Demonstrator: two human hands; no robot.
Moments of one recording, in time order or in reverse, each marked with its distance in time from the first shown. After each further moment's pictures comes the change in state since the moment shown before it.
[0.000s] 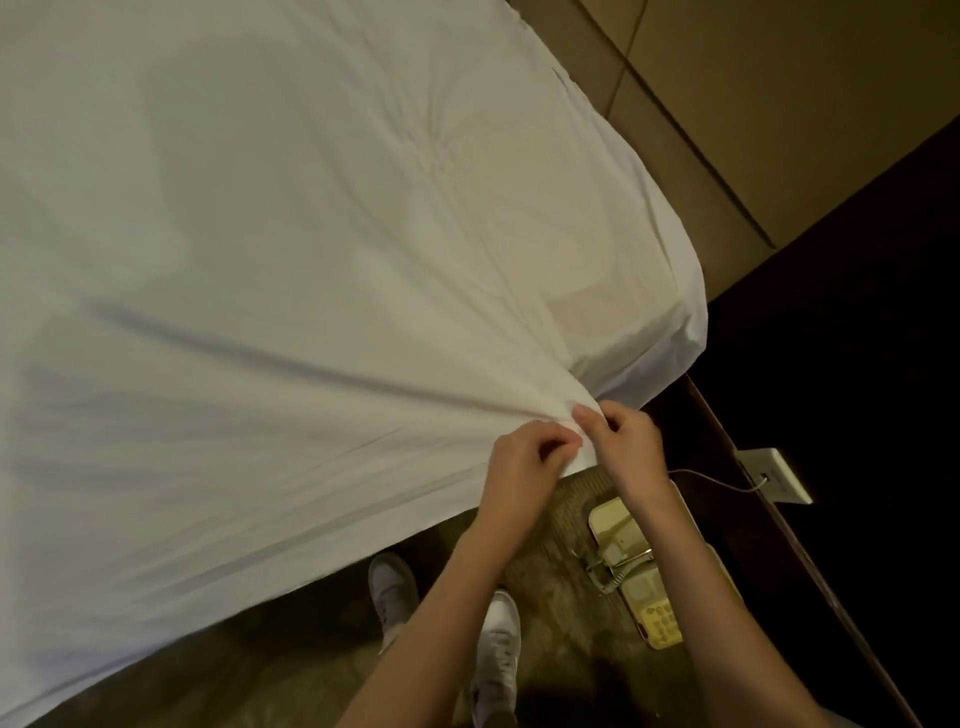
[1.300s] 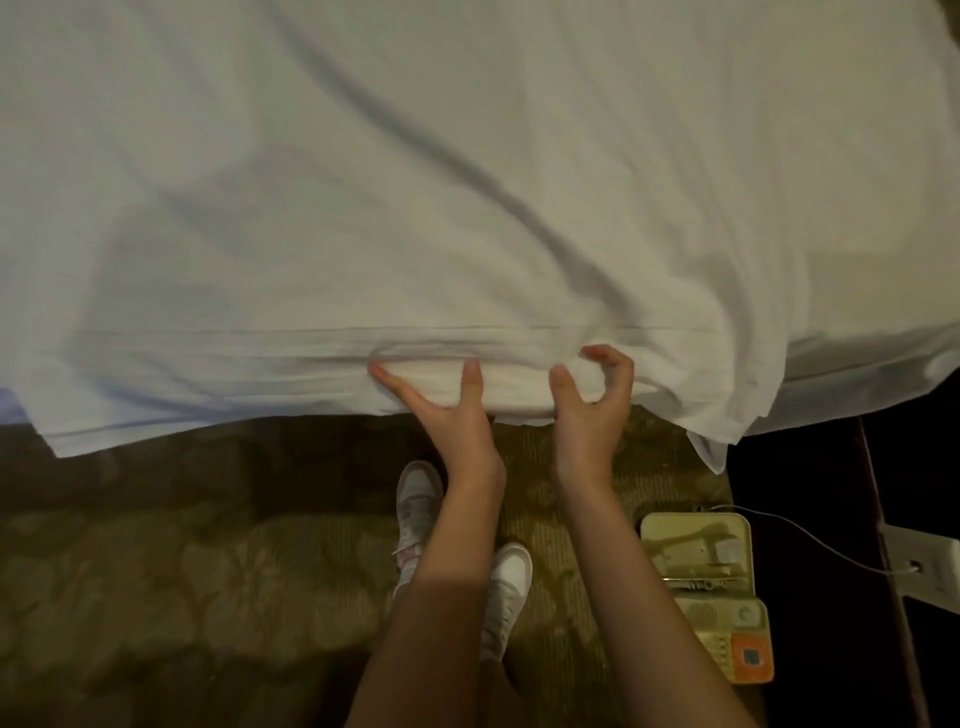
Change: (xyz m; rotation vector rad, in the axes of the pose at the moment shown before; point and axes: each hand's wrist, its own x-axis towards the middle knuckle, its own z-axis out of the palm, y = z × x) left_hand -0.041 -0.166 -0.074 -1.093 1.098 -0.298; right_hand -0.070 -0.002 0.203 0.403 -0.001 -0.147
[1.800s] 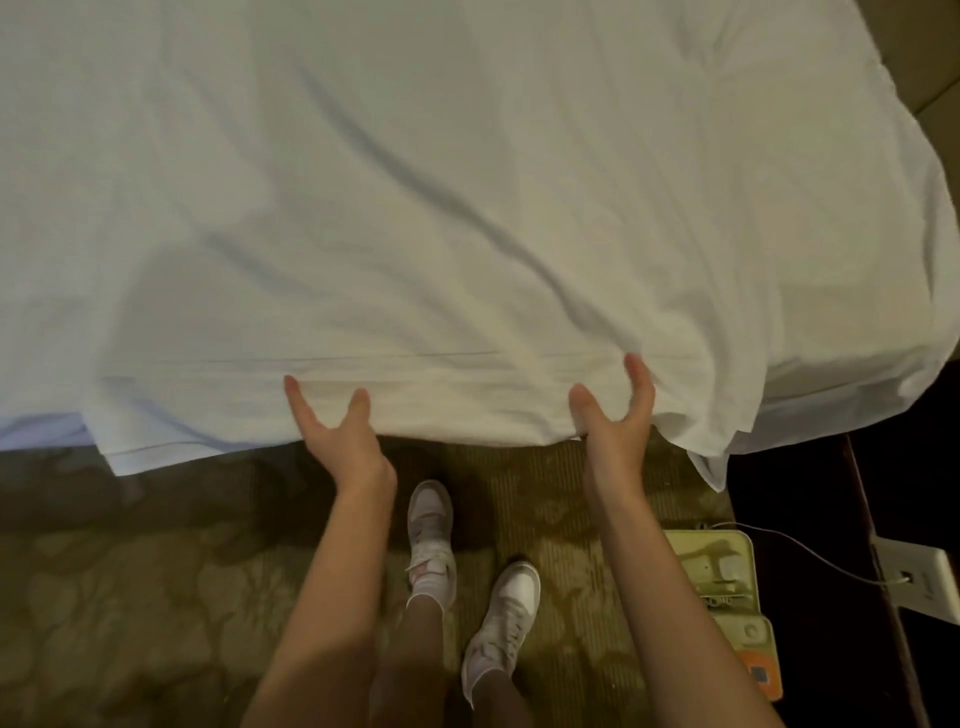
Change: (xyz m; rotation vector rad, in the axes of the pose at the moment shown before) left_hand 0.051 0.080 -0.065 0.024 0.209 0.126; right_hand 0.002 -0.020 -0.020 0.060 -0.019 0.143
